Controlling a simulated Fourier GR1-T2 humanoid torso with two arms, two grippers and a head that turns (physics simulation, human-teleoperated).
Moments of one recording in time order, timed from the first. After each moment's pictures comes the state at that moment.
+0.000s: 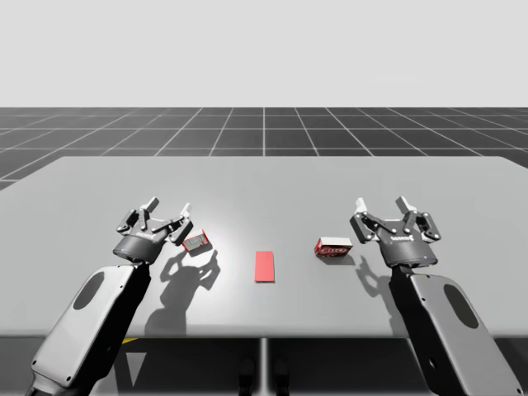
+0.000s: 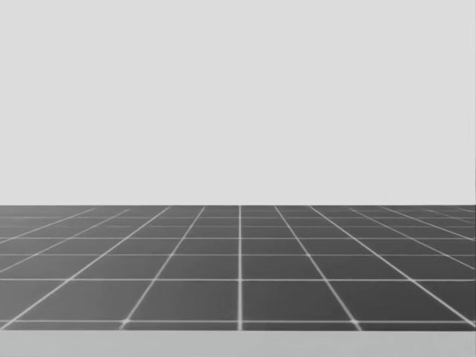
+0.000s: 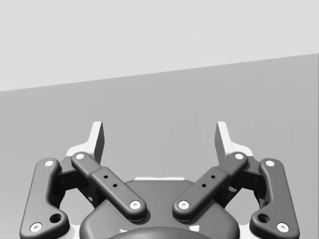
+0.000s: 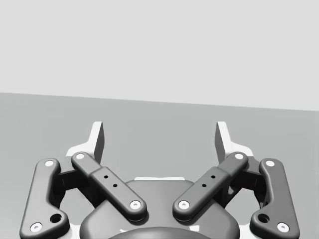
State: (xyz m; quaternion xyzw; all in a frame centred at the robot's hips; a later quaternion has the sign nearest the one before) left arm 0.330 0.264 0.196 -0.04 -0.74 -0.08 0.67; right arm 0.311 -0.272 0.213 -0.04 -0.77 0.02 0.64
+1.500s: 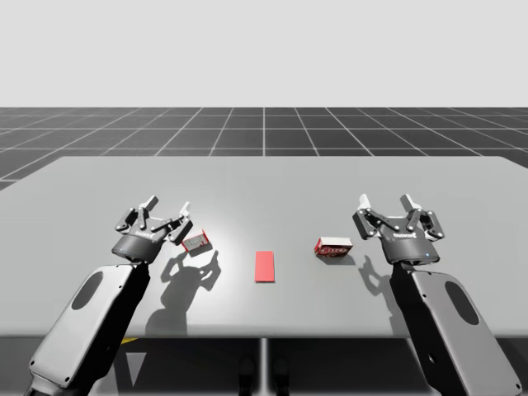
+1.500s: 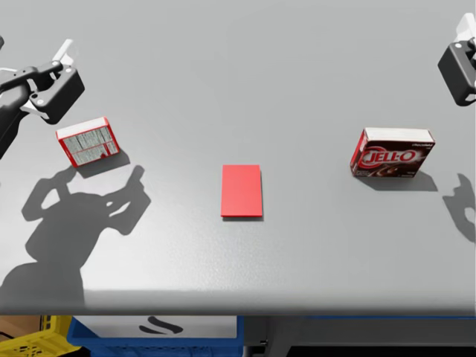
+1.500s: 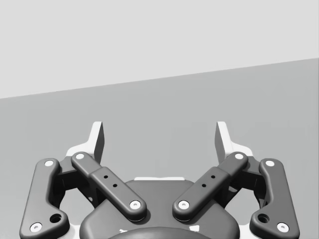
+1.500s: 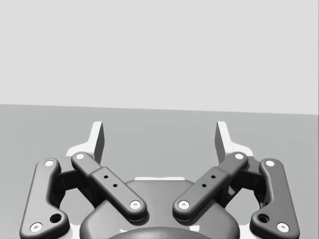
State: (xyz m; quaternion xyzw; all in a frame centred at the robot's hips) left arm 0.330 0.264 0.200 -0.04 -0.74 -0.08 0.66; right arm 0.315 -0.275 0.217 -0.05 -0.77 0.00 0.63
